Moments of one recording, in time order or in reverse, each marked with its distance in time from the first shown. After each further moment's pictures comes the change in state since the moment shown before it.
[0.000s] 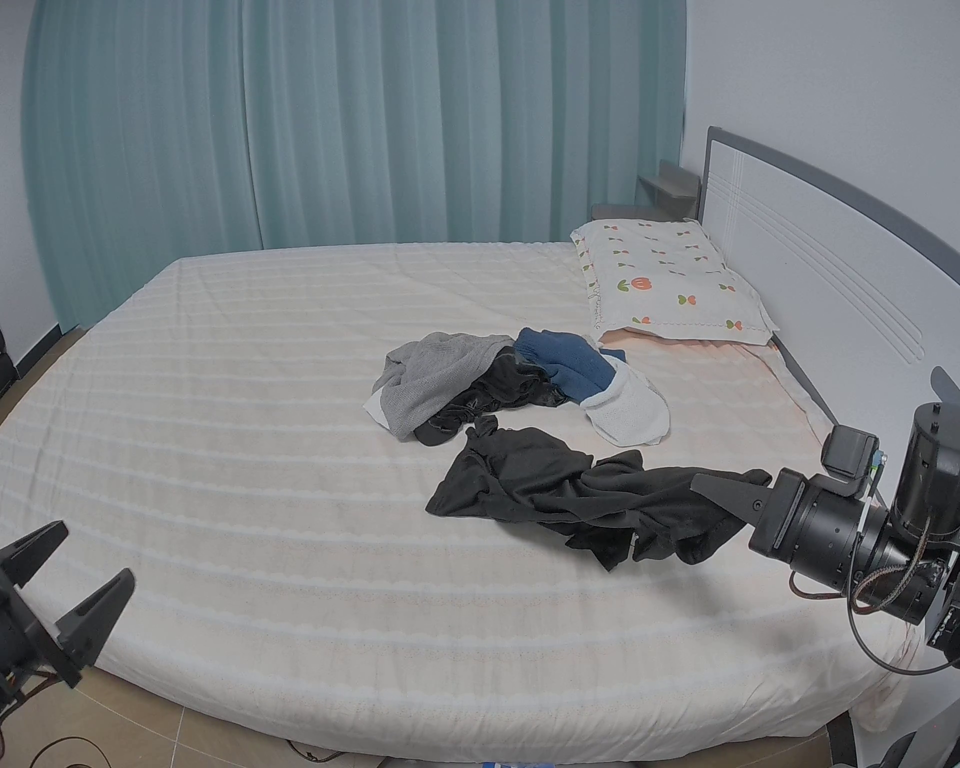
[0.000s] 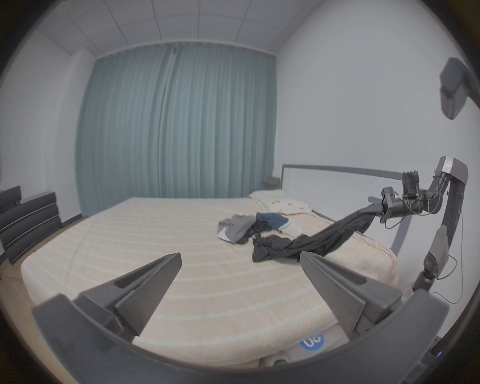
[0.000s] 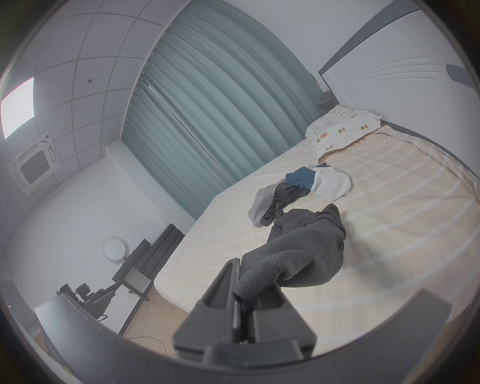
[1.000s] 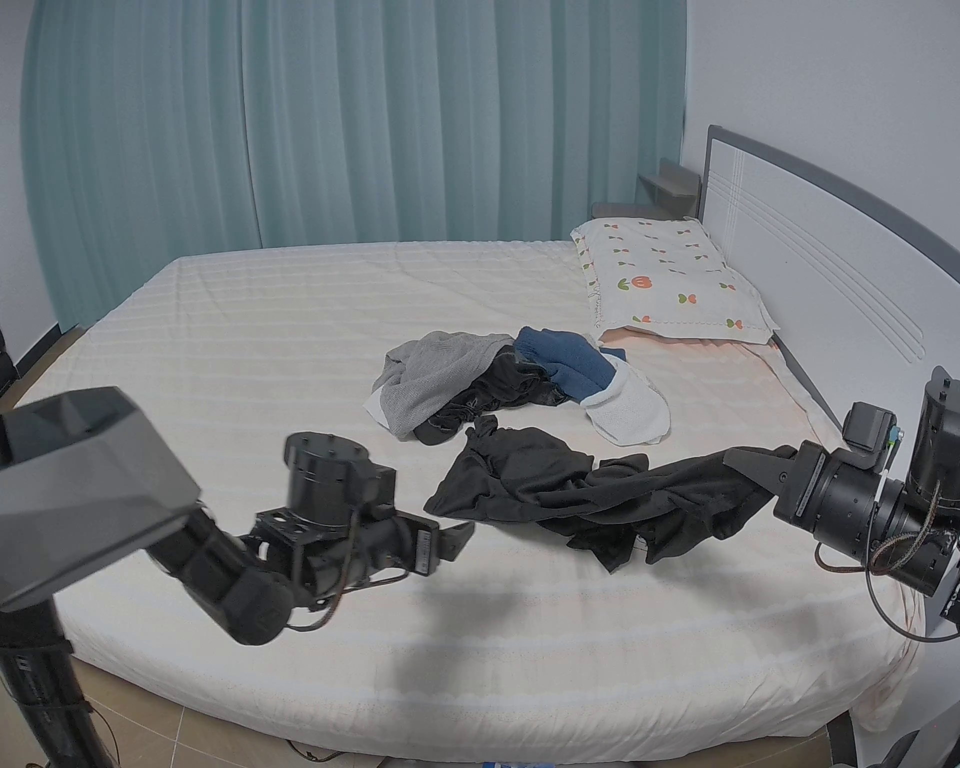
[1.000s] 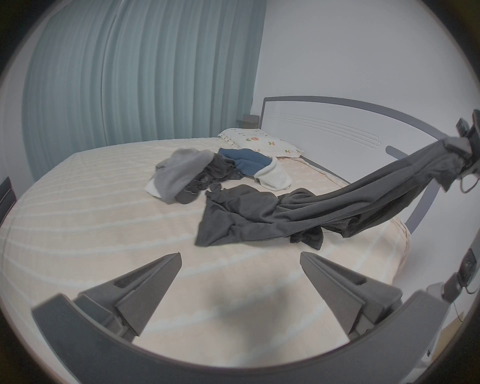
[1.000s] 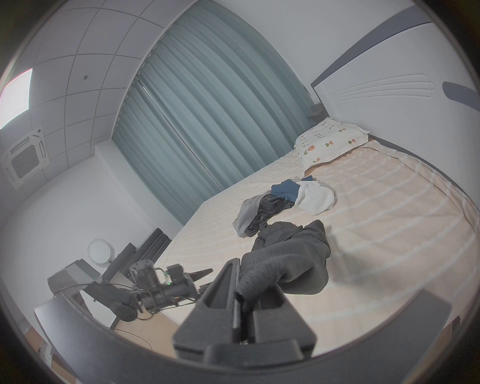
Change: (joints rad) left arm -0.447 1.452 -0.456 -0.664 0.240 -0.124; right arm -0.115 -0.026 -0.038 0.077 0.022 -0.060
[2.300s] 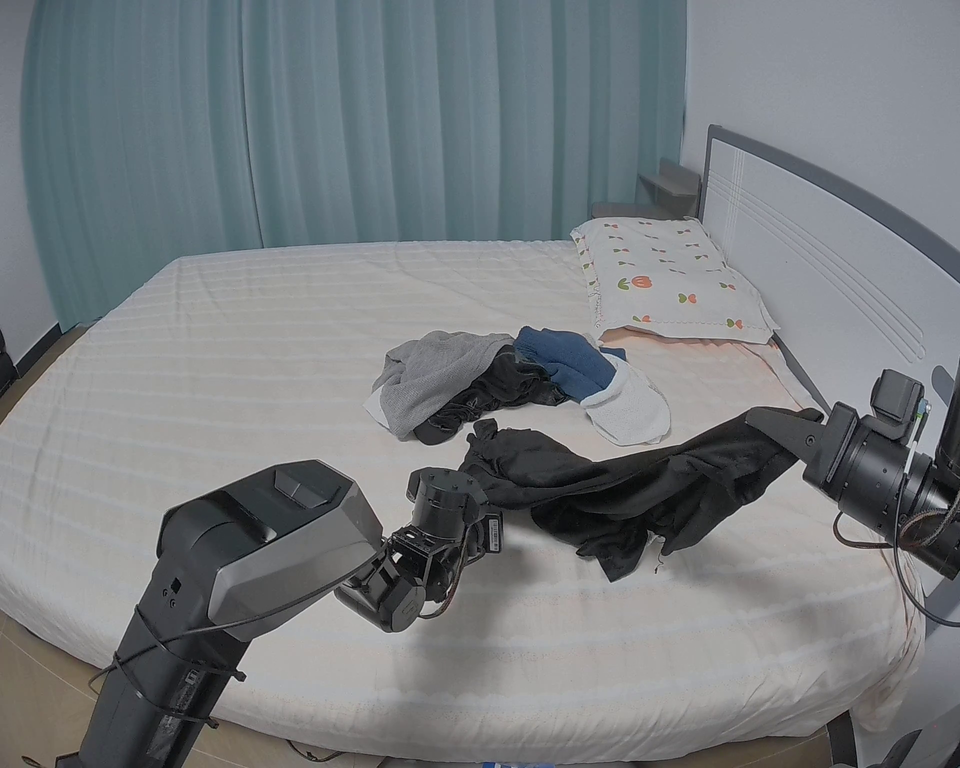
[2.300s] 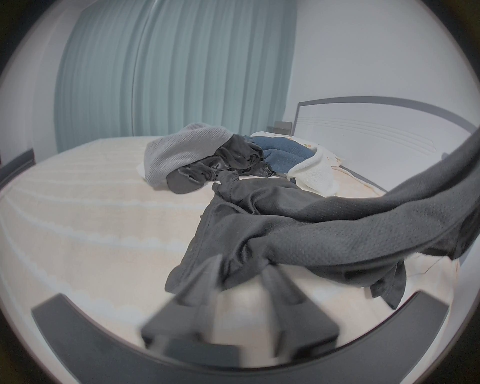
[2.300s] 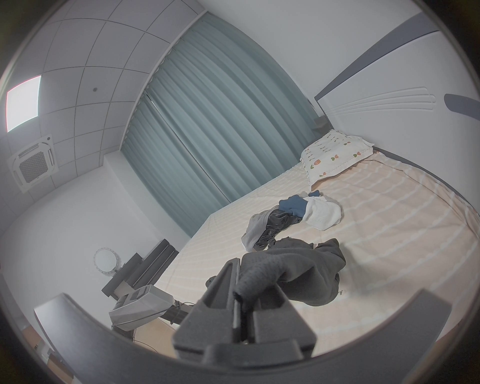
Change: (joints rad) left arm -0.034 0.538 -0.568 -0.031 0.241 -0.138; right arm -0.018 -0.060 -0.037 -0.001 0.005 0.001
